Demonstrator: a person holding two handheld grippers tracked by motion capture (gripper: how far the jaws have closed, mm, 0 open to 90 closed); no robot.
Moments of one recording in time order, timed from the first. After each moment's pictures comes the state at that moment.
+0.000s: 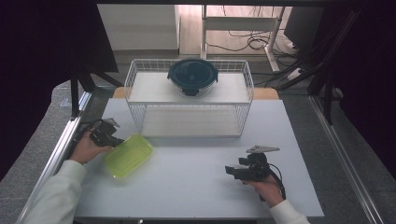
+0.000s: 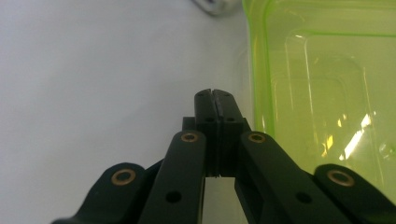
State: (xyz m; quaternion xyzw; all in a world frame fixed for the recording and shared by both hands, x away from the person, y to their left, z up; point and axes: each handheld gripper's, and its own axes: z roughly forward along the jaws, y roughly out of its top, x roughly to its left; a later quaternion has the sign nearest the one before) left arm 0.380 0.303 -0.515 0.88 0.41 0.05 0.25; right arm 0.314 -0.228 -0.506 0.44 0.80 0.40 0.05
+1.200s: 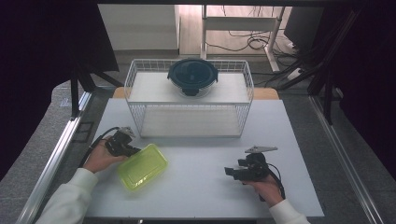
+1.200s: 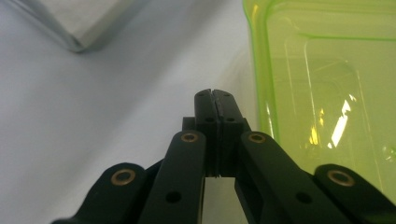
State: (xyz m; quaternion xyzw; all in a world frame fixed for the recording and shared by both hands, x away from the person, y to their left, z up) left arm 0.358 0.255 -0.512 0.89 0.36 0.03 0.28; right arm 0.316 -0.227 -0.510 0.44 0.81 0.39 0.04
